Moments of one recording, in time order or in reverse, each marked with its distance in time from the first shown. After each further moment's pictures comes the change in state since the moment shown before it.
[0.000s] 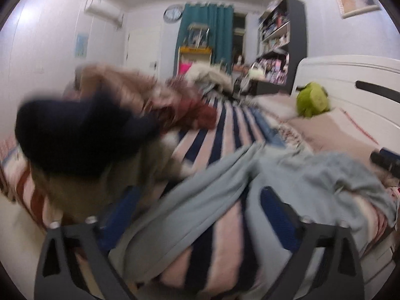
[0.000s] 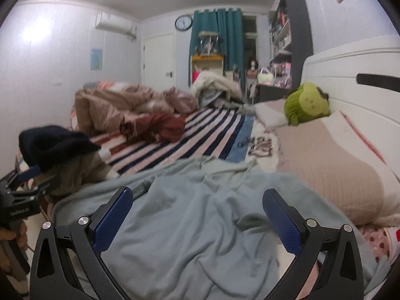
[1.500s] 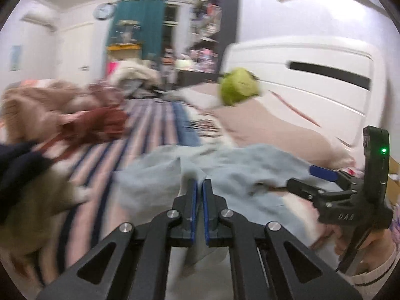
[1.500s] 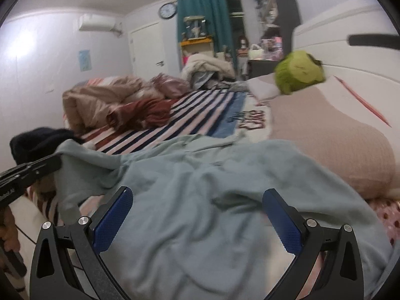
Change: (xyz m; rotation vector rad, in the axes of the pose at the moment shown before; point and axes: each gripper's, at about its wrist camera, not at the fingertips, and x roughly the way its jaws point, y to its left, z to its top) left arm 0.017 -0.170 0.048 0.197 0.053 -0.403; right arm 0.019 -0.069 -0.025 0.132 0.070 0.004
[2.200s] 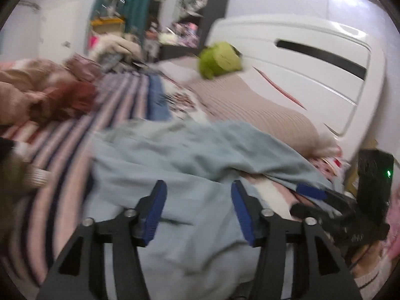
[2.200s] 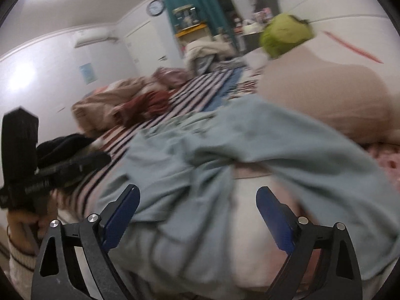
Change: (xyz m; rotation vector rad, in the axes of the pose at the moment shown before) left arm 0.028 -0.028 -0.004 -0.046 0.109 -0.028; right arm -0.022 -0.068 -0.043 0.145 0.097 0.189
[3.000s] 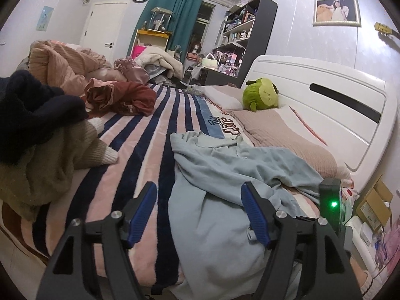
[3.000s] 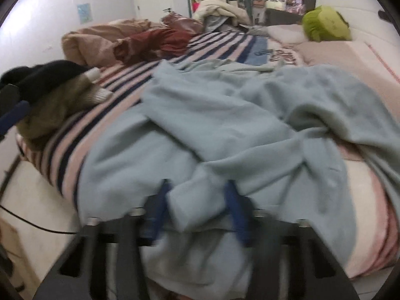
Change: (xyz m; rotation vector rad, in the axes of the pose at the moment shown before) left arm -0.067 0.106 -0.057 -0.190 -0.147 0.069; right arm 0.124 0.117 -0.037 -0.169 0.249 -0.183
